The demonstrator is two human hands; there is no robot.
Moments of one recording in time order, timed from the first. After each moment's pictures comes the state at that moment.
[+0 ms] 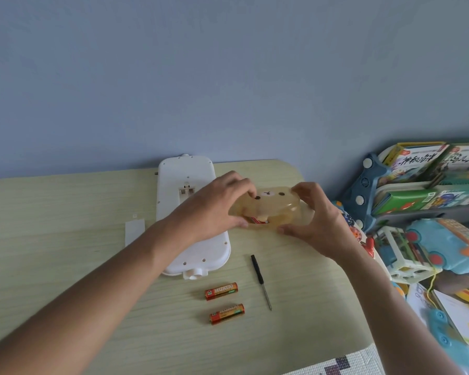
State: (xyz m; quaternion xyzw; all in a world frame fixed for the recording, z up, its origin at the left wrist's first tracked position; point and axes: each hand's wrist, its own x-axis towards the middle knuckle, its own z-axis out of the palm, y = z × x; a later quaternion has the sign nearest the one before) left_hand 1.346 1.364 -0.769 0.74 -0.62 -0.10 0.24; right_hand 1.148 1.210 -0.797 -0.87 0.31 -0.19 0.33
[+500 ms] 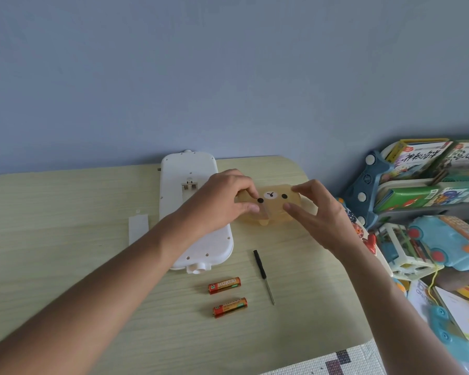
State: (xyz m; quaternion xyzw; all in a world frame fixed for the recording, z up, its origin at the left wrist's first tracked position) left_hand 1.343 1.360 -0.769 0.74 -0.57 -0.14 0.32; right_hand 1.154 1.218 -0.789 -0.84 0.36 -0.19 0.36
